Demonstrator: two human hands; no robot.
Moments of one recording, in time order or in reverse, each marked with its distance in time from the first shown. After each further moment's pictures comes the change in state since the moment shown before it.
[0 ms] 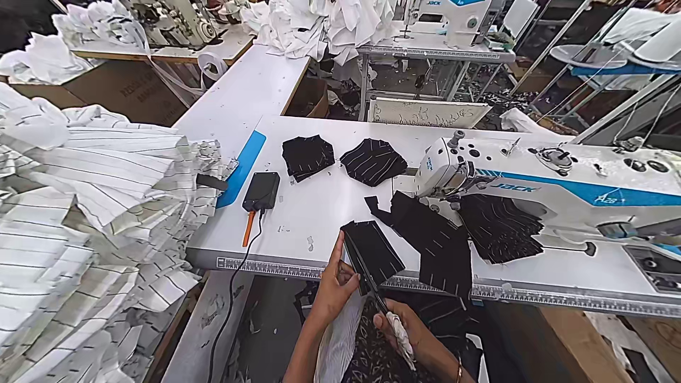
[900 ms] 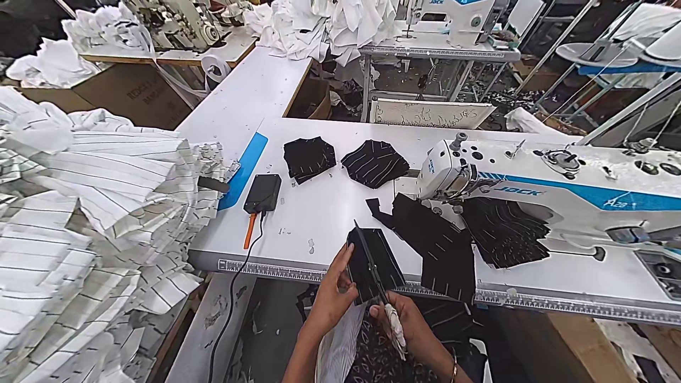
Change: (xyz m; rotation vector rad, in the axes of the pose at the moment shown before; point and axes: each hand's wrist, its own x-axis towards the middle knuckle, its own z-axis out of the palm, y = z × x) left_hand -0.006 0.000 -0.007 0.198 -0.051 -0.008; right_hand 0.014 -0.005 0.003 0.021 0.159 -0.090
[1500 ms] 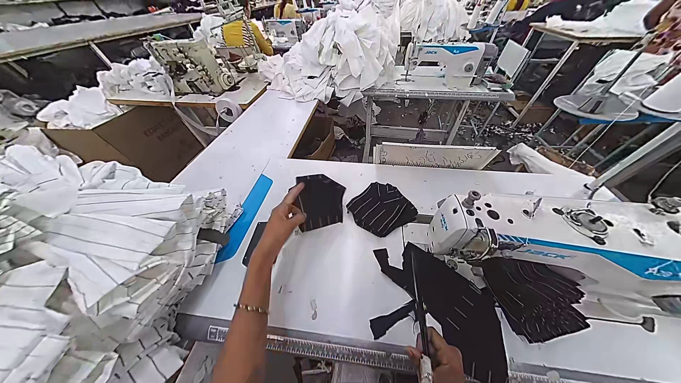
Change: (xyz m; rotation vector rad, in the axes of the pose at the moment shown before) left_hand 0.185 0.076 -0.176 0.103 0.250 0.205; right_hand 0.033 -0.002 -0.032 -0.409 0.514 -0.594
